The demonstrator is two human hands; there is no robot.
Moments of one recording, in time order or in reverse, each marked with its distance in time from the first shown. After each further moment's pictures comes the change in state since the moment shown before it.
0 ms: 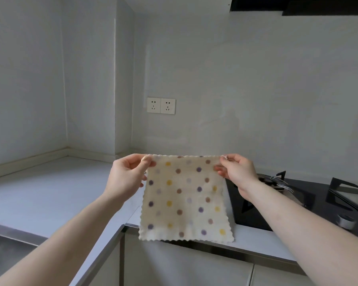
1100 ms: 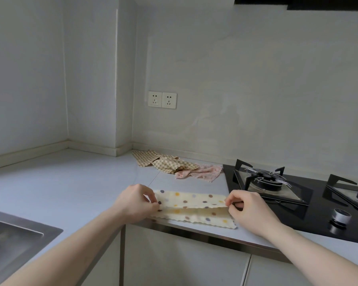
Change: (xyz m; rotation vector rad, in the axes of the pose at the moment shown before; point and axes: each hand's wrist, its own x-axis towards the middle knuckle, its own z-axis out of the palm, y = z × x) left_hand -0.015 -0.075 0.006 0.727 -0.415 -0.058; right_hand -0.055 0.068 -0.073 -0.992 -0.327 -0.245
